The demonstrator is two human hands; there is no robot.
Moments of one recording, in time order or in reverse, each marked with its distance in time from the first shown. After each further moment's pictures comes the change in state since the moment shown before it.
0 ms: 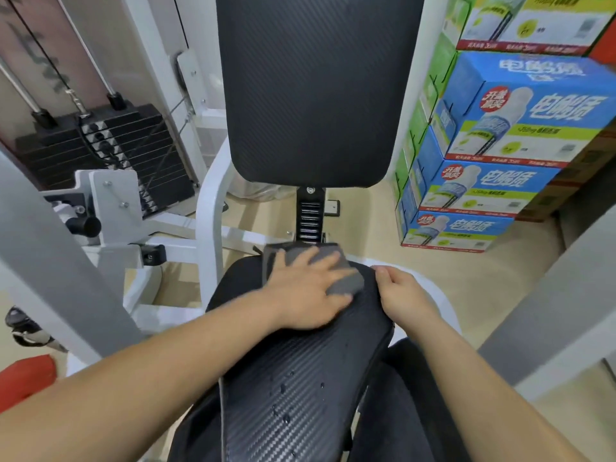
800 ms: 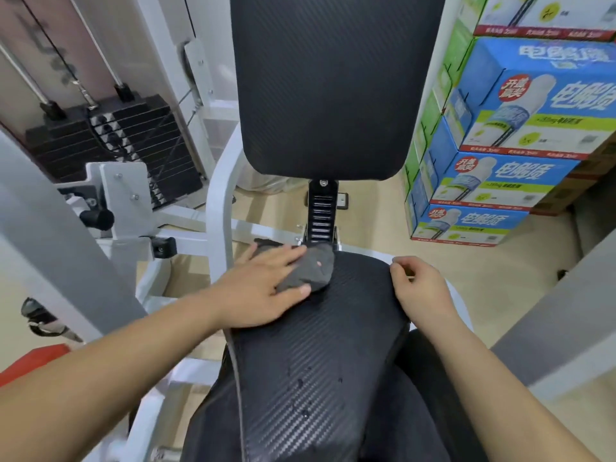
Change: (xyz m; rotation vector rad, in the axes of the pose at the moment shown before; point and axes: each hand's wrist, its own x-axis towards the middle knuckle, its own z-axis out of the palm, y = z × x) left_hand -0.047 -0.081 0.004 -0.097 0.119 0.068; right_hand -0.002 0.001 0.003 -0.057 0.168 -0.072
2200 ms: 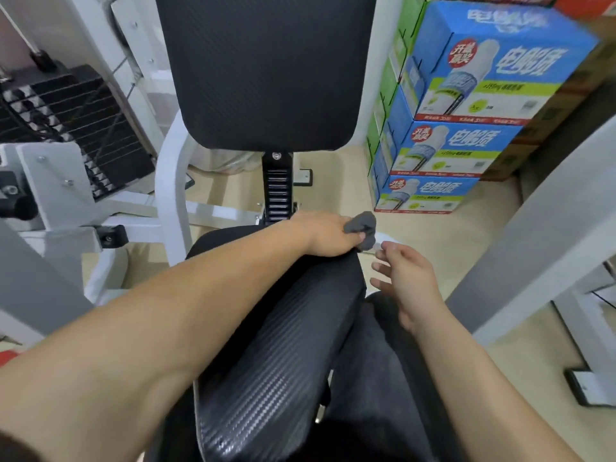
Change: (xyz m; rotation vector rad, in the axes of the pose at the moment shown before) left_hand 0.138 0.112 -0.001 0.026 -0.196 0.062; right_hand -0.019 0.028 -0.015 0.717 0.123 0.352
